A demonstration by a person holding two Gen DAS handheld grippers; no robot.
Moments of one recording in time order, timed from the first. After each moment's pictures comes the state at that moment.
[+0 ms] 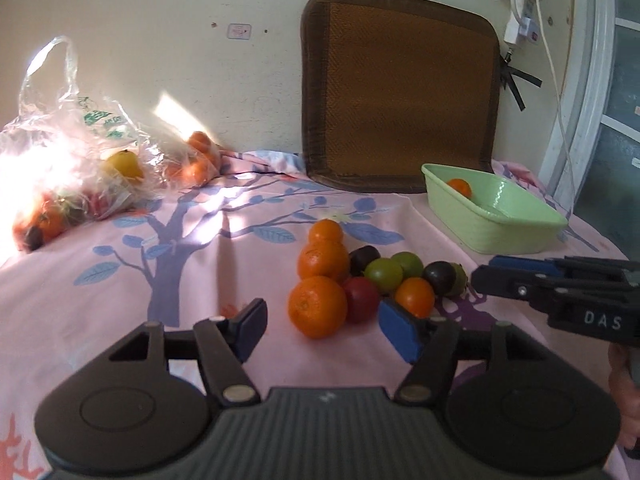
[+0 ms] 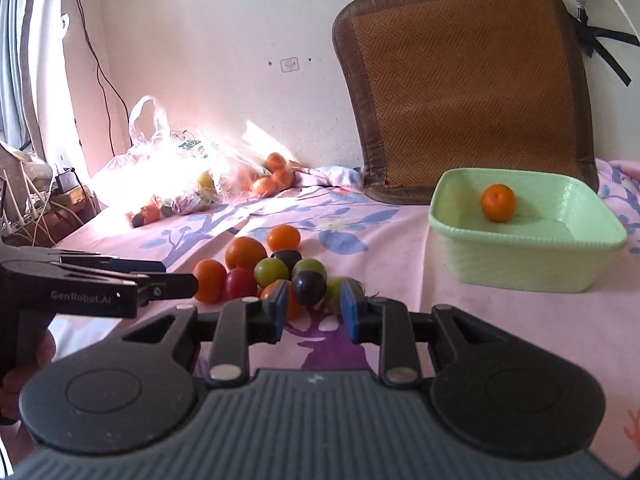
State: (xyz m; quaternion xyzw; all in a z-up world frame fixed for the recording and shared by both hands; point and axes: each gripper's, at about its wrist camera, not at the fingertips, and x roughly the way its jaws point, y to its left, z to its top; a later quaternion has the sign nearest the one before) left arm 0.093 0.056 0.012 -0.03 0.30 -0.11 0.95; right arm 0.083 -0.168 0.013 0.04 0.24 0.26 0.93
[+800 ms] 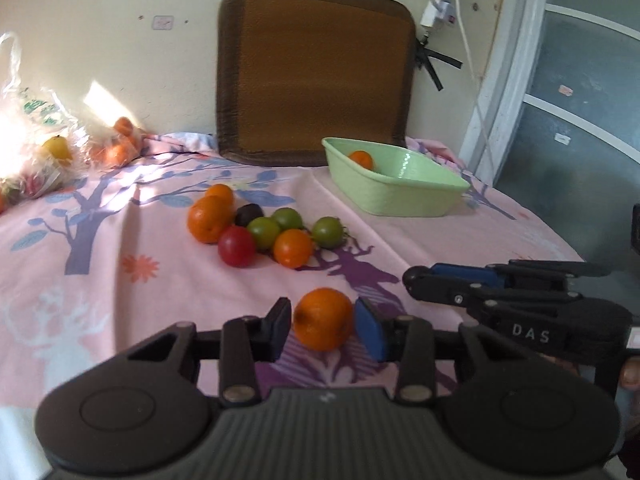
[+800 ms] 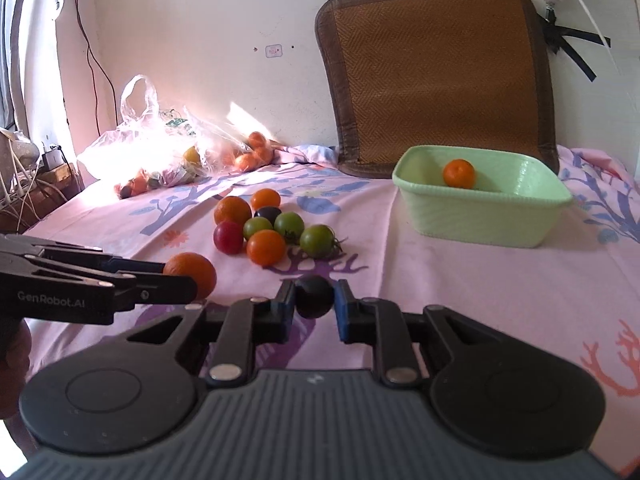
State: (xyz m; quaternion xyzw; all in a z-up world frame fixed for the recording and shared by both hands) left arm 0.040 0.015 0.013 -0.04 0.30 -0.21 0.93; right arm 0.032 -0.189 0.005 0.02 0.26 0.22 0.94
